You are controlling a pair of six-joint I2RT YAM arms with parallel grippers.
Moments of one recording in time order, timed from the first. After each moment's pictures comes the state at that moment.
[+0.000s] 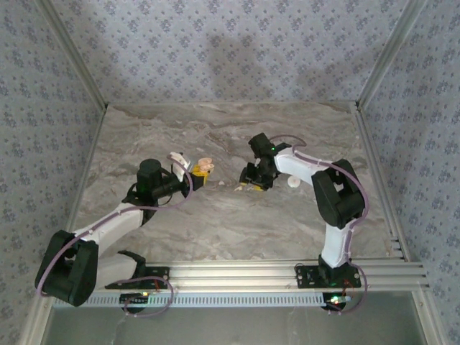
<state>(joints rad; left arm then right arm) -0.39 1.17 0.48 0.41 0.61 0.01 0.53 1.88 1.27 -0.66 -0.25 0.75</state>
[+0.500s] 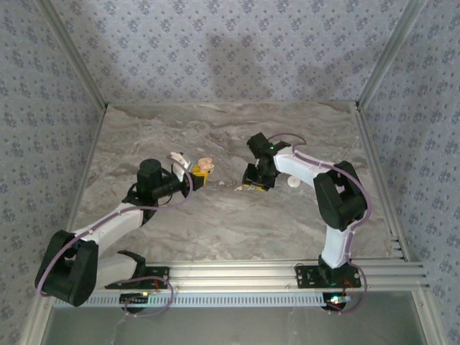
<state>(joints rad) -0.39 1.17 0.48 0.41 0.61 0.00 0.55 1.85 1.29 -0.75 -0.19 0.74</state>
